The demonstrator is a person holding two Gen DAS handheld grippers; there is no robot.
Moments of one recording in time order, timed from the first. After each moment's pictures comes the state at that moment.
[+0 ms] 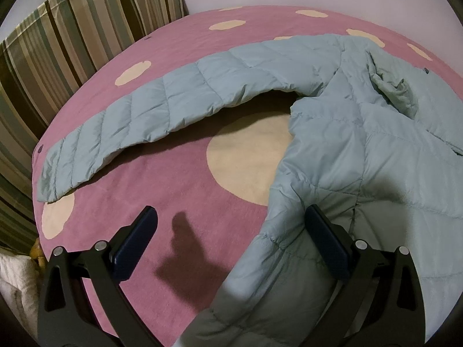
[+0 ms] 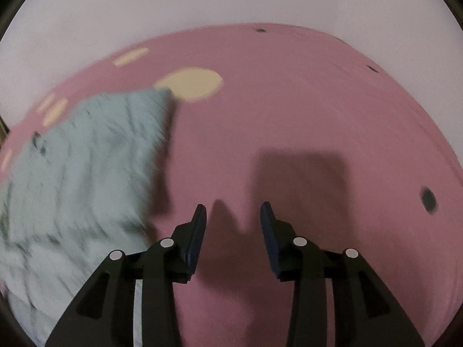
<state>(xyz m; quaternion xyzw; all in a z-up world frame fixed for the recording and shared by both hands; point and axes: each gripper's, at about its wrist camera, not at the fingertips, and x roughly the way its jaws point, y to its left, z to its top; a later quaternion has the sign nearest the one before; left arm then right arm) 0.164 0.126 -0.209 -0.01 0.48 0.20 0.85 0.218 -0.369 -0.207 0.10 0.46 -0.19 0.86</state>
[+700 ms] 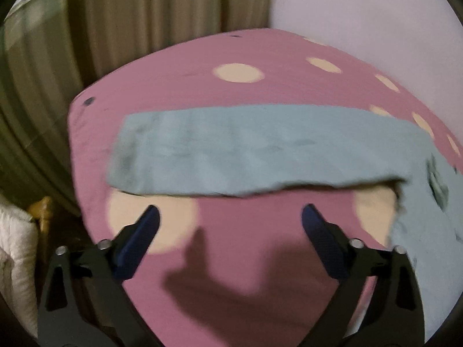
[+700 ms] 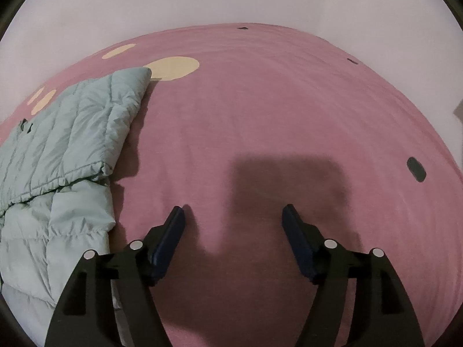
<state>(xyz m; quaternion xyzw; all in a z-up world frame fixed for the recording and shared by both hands) 0.087 0.295 -0.160 -0.15 0.42 0.31 0.84 0.192 -0.370 -0.233 0.09 0.43 -0.22 0.87</state>
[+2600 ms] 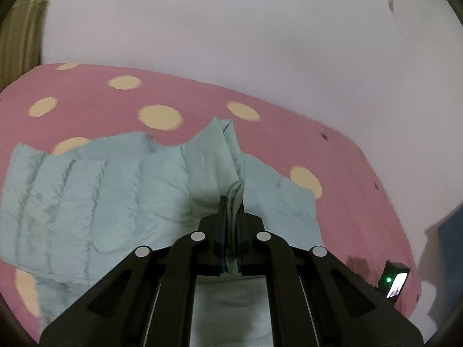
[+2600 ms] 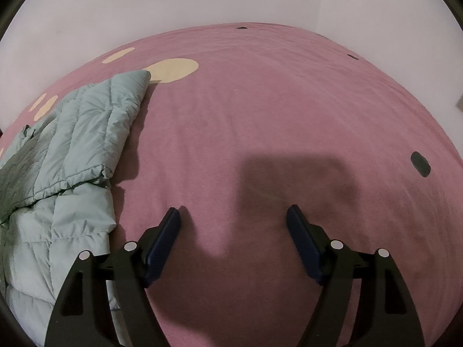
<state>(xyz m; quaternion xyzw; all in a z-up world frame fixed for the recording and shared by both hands) 0.303 -0.069 -0.090 -0.11 0.38 -0.16 0.90 0.186 -0.371 -0.235 0.10 0.43 -0.22 0.87</state>
